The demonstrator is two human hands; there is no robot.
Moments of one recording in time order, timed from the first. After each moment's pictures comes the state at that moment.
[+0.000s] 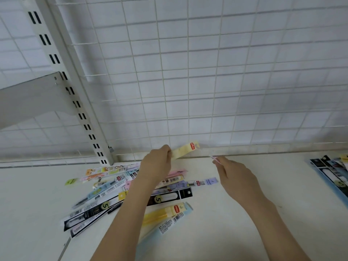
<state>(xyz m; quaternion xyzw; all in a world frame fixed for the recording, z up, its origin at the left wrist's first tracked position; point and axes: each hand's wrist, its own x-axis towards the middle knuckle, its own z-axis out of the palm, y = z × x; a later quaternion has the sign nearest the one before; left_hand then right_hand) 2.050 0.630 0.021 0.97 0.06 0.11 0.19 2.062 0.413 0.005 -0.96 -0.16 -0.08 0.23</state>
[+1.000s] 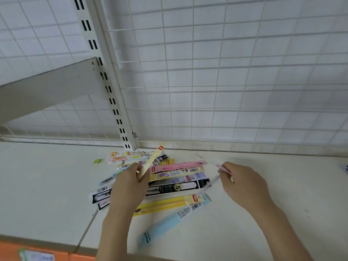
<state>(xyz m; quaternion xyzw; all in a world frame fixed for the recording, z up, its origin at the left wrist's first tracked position) 1.935 0.676 0.007 0.88 0.29 0.19 0.32 2.031 0.443 0.008 -0.96 -0.18 -0.04 0.21</state>
